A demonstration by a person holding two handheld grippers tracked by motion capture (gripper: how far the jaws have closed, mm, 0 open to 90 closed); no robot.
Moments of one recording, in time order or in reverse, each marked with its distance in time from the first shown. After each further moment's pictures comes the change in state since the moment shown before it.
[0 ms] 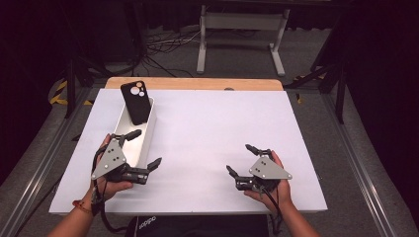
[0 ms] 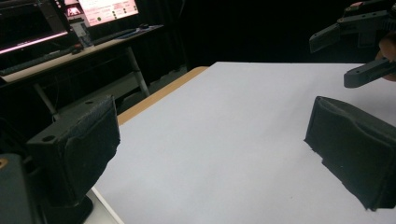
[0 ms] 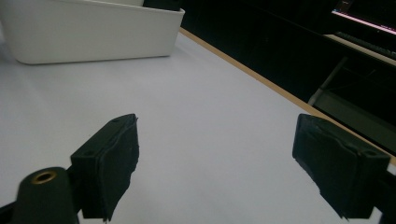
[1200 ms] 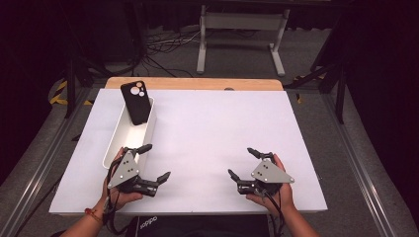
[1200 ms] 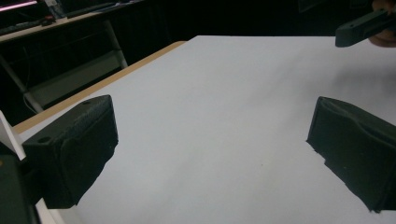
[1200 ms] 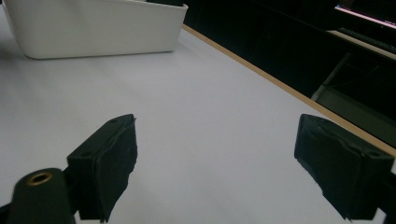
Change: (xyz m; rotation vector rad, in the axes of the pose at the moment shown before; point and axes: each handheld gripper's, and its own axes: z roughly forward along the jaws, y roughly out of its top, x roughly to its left) left arm -0.024 -0.037 0.016 0.077 -0.048 -0.029; right arm 0.003 -0.005 -0.008 0.007 0.006 0.008
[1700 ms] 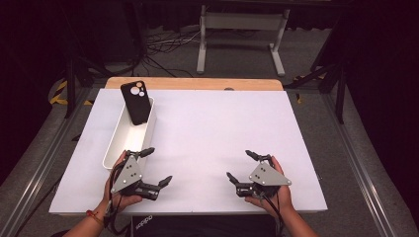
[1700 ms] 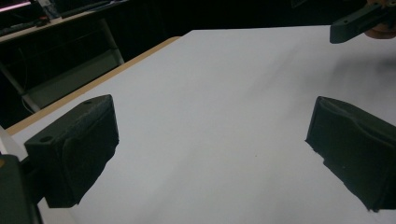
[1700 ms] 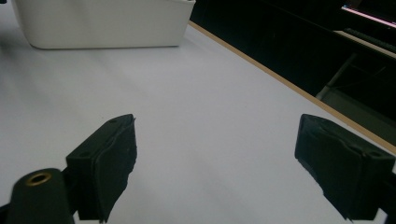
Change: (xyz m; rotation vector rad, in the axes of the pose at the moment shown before) left arm -0.007 -0.004 0.001 0.005 -0.016 0.034; right arm 0.005 -0.007 0.003 0.011 0.015 -0.020
